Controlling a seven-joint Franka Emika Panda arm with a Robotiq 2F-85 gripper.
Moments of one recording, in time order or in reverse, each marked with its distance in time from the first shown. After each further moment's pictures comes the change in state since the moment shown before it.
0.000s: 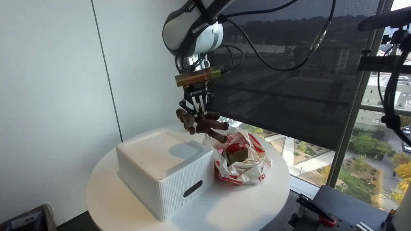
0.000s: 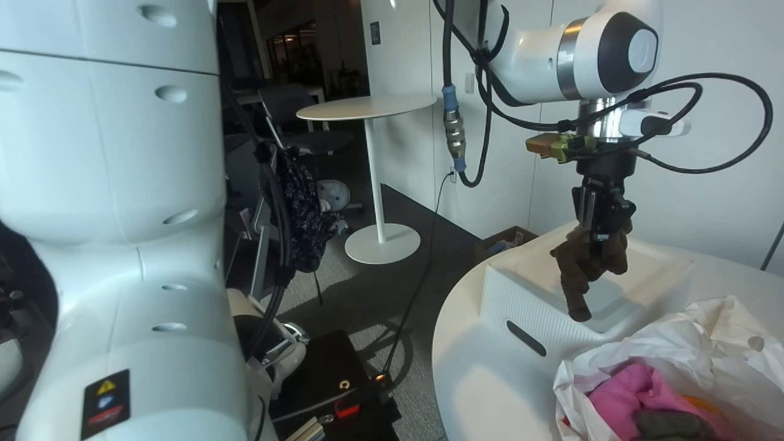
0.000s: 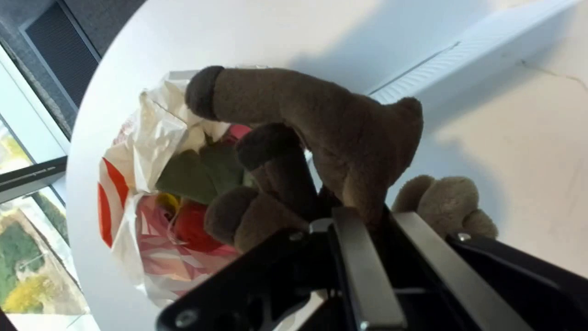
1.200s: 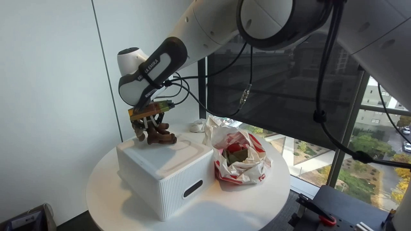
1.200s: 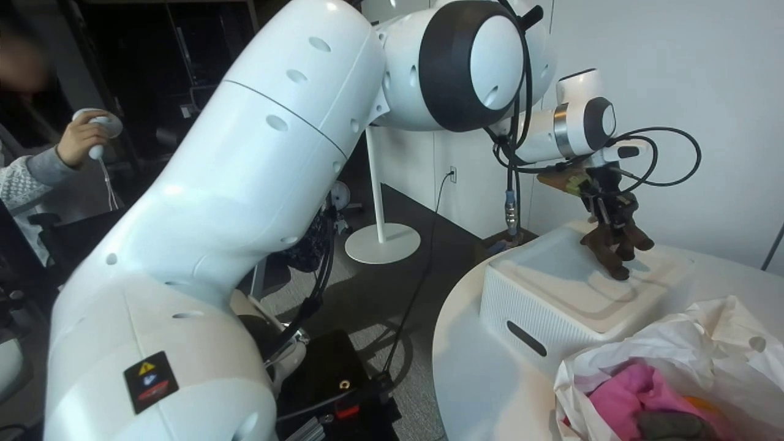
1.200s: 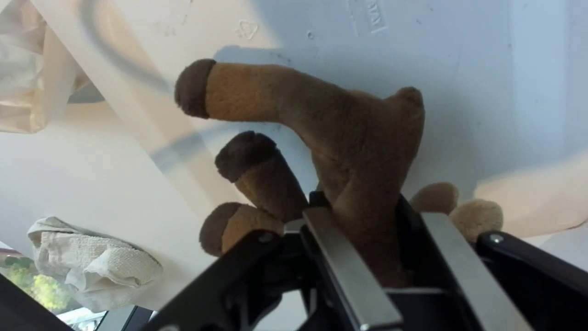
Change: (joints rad) arm 0.184 0.590 -0.092 0.614 -0.139 0.305 0.031
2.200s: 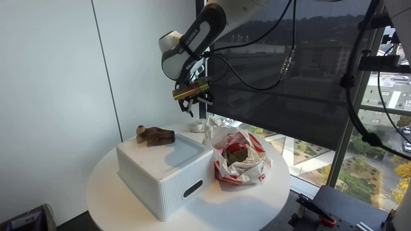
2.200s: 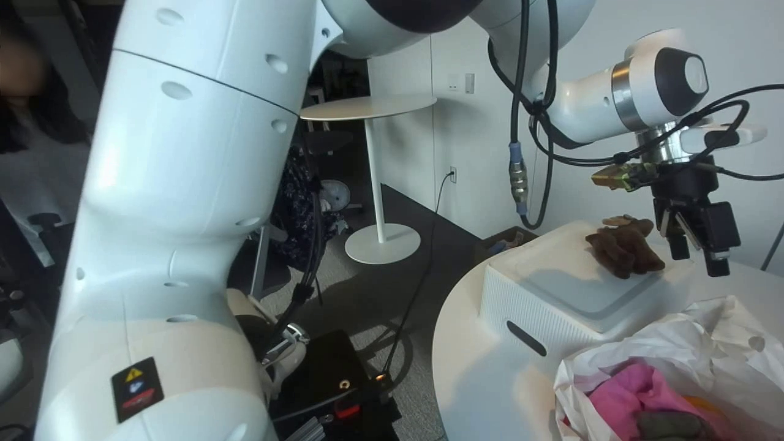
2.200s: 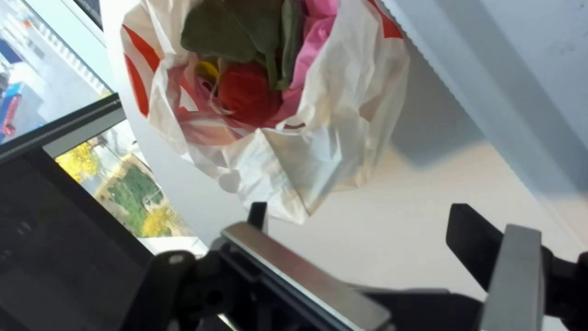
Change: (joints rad) arm -0.059 -0.306 -0.145 -0.326 -0.066 -0.248 0.169
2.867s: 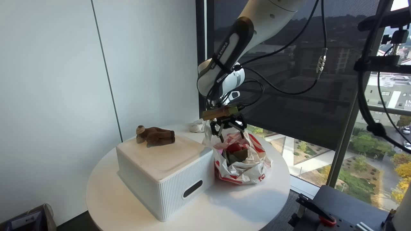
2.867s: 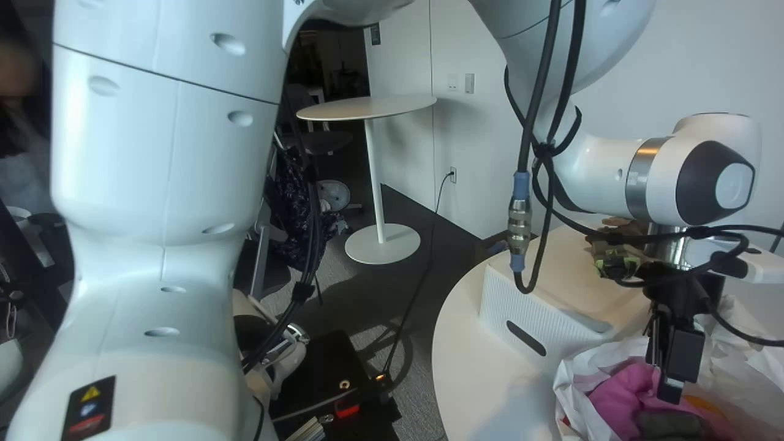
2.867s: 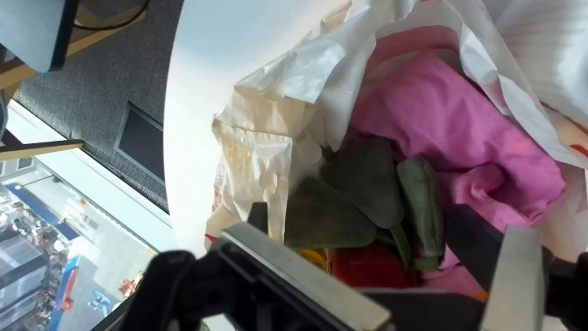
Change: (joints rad) arm -0.192 -0.094 0.057 -0.382 0.155 0.110 0.114
